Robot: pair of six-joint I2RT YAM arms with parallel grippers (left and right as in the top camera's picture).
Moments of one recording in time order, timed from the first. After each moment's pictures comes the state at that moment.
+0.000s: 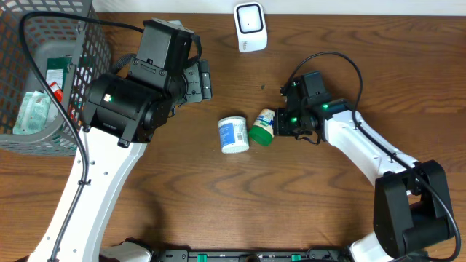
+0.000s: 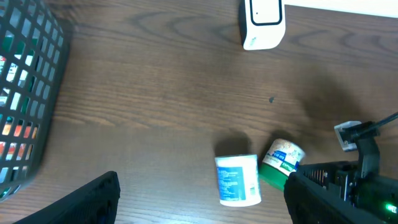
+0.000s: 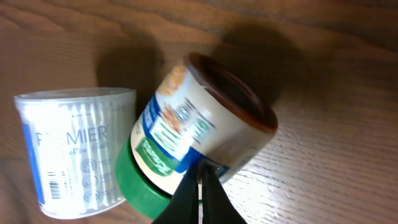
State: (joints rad) left arm -0.43 1.48 1.82 -1.23 -0.19 -0.43; right arm 0.34 1.74 1.10 -0.52 -0.34 0.36
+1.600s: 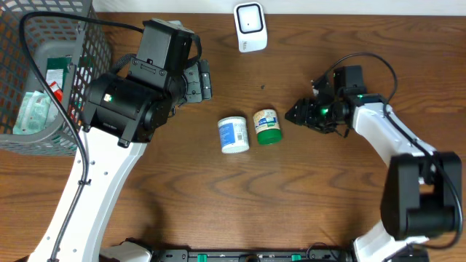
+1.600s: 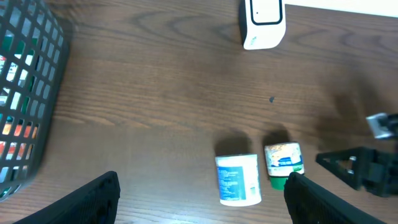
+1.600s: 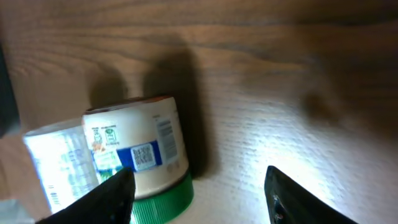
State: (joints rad) left arm -0.43 1.48 1.82 -1.23 -0.19 -0.43; right arm 0.09 1.82 1.11 -0.52 -0.56 0.32
